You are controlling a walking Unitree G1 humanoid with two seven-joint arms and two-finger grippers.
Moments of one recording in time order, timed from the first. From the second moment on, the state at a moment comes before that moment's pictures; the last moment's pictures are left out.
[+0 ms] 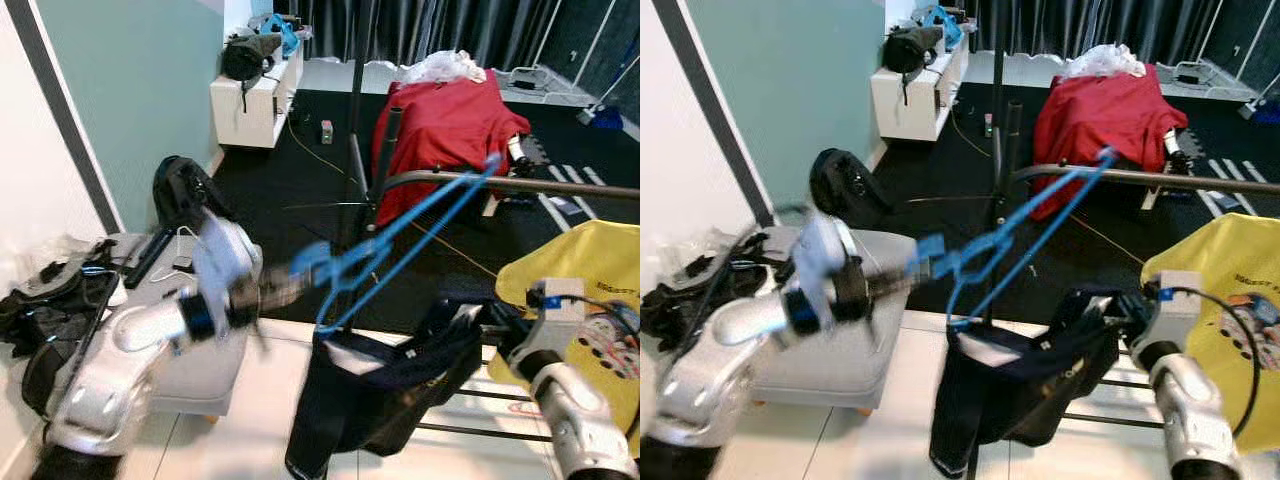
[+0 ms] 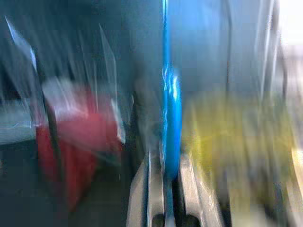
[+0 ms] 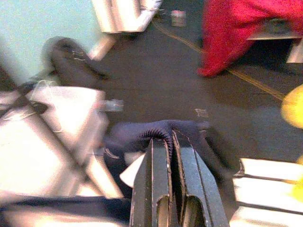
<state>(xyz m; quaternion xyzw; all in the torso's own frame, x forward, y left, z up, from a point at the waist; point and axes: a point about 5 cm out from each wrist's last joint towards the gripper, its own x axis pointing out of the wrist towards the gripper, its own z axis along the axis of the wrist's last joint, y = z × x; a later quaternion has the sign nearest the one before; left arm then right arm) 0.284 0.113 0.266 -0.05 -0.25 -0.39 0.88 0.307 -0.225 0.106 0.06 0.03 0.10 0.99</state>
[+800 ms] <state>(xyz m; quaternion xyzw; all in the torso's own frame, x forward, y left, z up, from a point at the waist) 0.252 0.107 0.242 -0.07 -0.07 -0.57 0.82 0.295 -0.175 0.079 0.05 0.06 0.17 0.98</state>
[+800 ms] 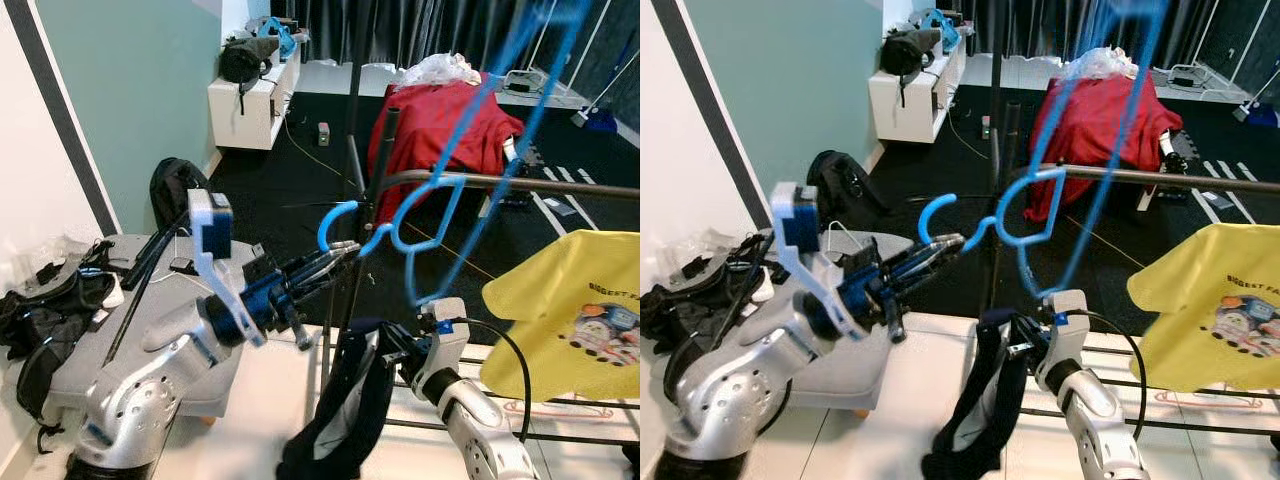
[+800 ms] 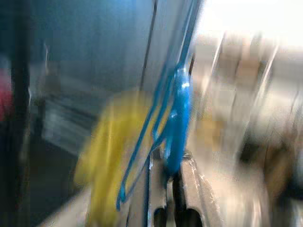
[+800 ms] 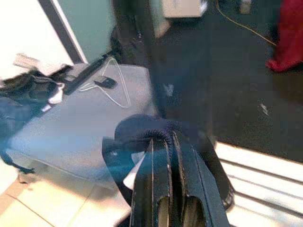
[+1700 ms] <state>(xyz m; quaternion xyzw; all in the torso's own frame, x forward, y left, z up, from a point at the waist) 0.274 0.140 0.232 -0.08 -0.07 -0.47 0.88 0.263 -0.195 0.035 -0.01 0.13 0.15 0.98</state>
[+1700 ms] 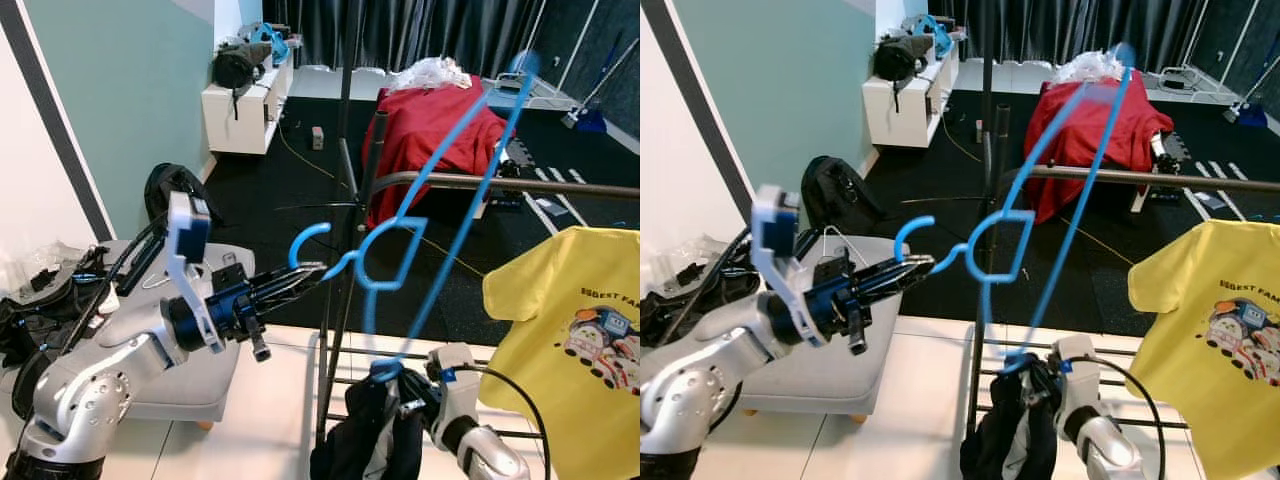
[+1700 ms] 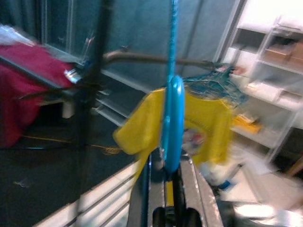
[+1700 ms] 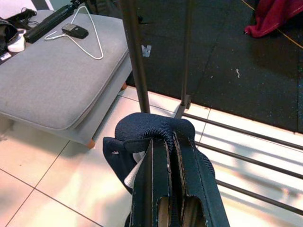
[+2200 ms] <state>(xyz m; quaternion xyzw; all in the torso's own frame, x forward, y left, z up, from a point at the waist) 0.266 0.164 0.152 0.10 0.14 -0.42 0.89 0.254 -0.204 0.023 -0.03 0.14 0.15 0.98</state>
